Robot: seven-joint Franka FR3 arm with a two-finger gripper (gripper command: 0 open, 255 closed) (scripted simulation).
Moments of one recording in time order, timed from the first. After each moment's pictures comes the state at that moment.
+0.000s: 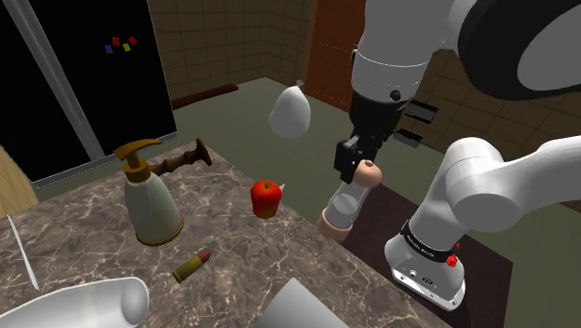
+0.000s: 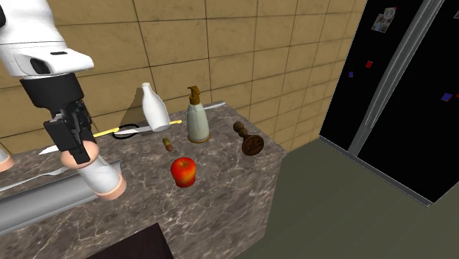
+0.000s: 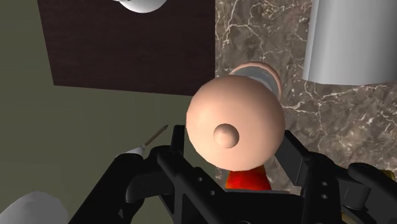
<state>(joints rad) 0.32 -0.92 0.44 -2.54 0.21 1.57 0.60</state>
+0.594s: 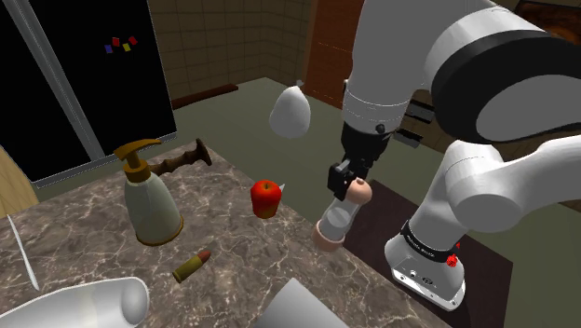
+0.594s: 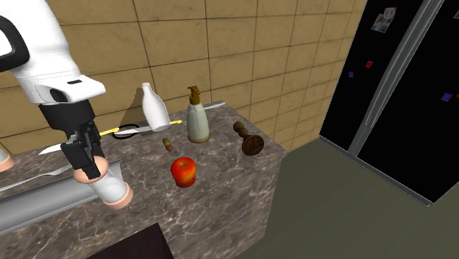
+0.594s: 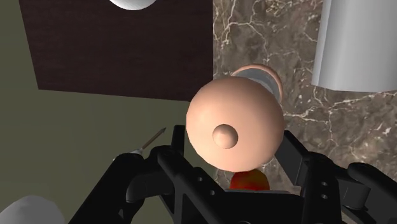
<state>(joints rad) 0.33 -0.92 0.48 -2.66 0.25 1.69 0.60</state>
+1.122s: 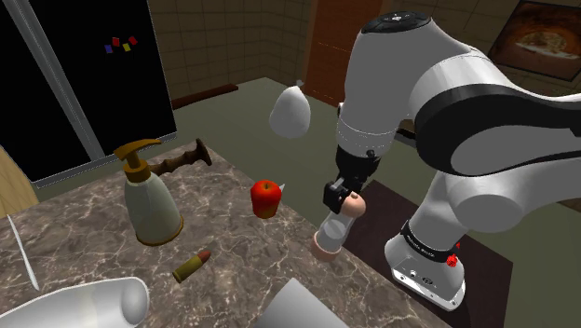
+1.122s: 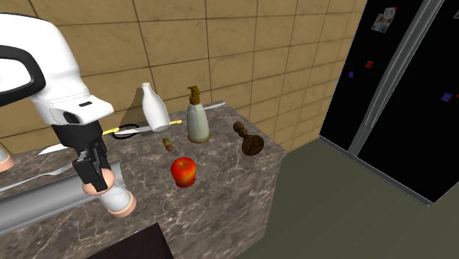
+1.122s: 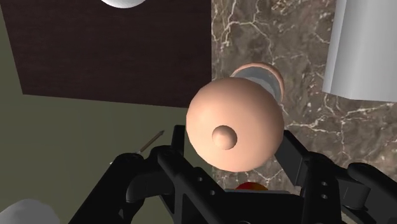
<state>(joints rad) 0.35 -0.91 0.52 -2.76 0.28 1.80 0.61</state>
